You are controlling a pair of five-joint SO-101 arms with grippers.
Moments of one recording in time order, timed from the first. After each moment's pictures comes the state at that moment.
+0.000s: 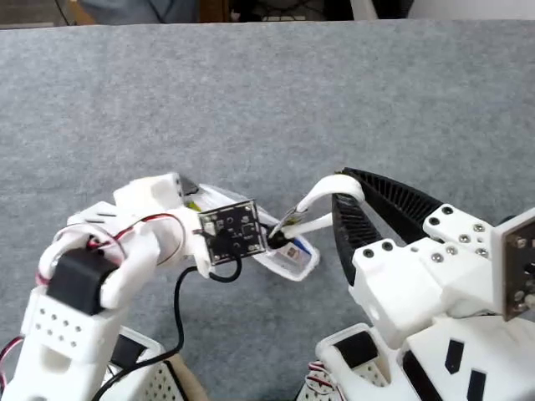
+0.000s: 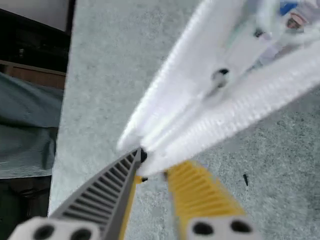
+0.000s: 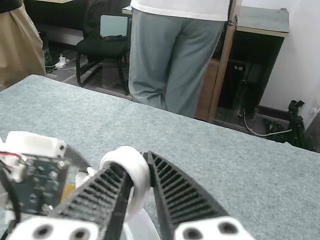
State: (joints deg) left arm 17.7 -56.8 27.9 79.1 -61.1; right arm -22.7 -48.0 -28.8 101.1 0.6
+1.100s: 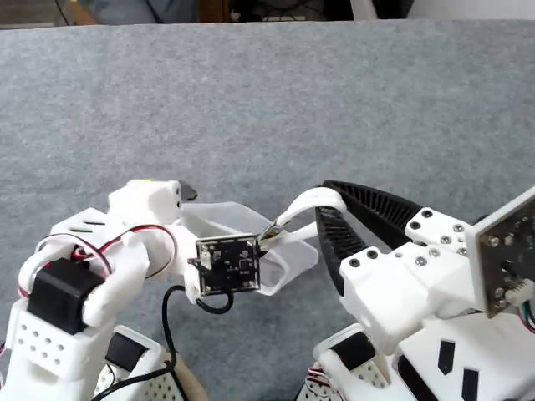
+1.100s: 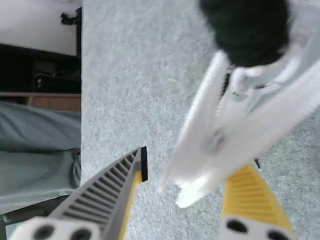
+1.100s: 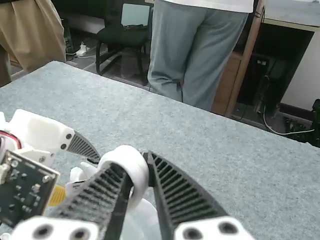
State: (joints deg) left arm 20.4 -56.8 22.0 86.3 -70.6; right arm -27.4 -49.6 -24.9 101.1 0.6
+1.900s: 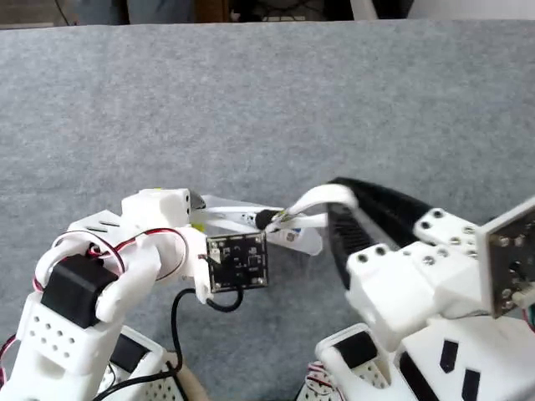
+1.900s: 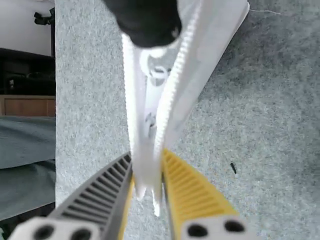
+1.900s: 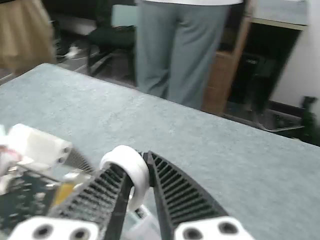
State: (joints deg) left arm 22.1 -56.8 25.0 86.4 -64.7; right arm -21.9 -50.0 -24.9 101.1 0.6
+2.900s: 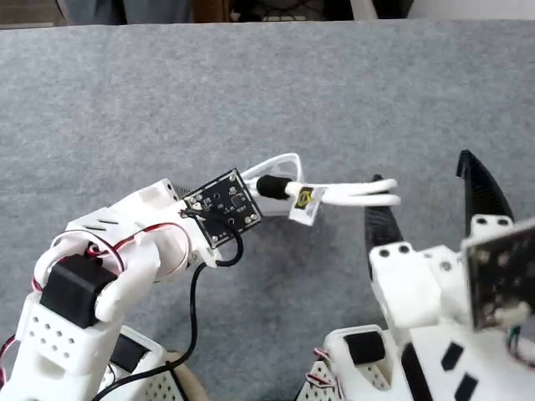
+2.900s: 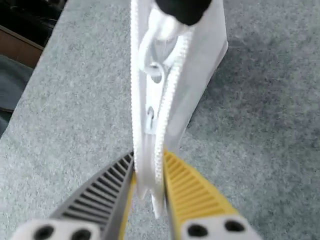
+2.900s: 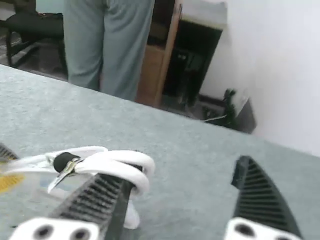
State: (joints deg) left arm 21.3 -56.7 24.5 83.7 -39.5; right arm -6.7 -53.9 -22.5 101.0 12.6
